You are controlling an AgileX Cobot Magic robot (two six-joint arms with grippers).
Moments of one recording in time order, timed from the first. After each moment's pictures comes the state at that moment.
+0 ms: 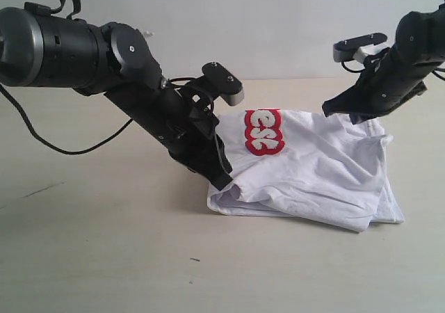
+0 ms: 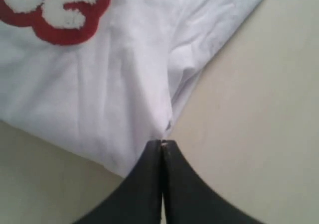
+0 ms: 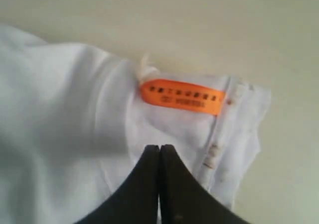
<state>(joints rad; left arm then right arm) -0.63 1.97 -1.36 -0.56 0.69 0.88 -0.04 2.06 -1.39 -0.02 0.52 -0.11</state>
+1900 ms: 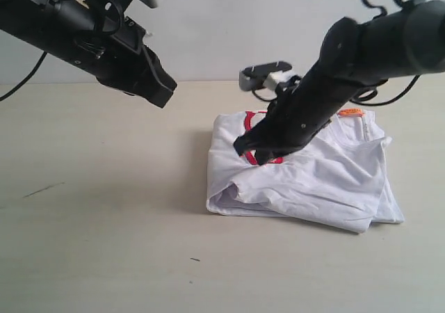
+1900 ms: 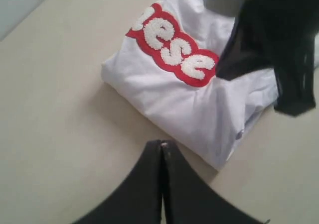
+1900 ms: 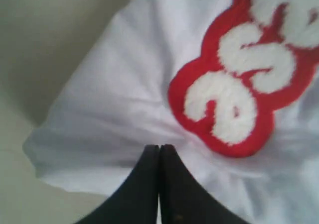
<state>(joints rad) -0.48 1.66 -1.30 -0.49 0.65 0.78 0.26 1.97 -1.28 0.42 0.63 -0.42</state>
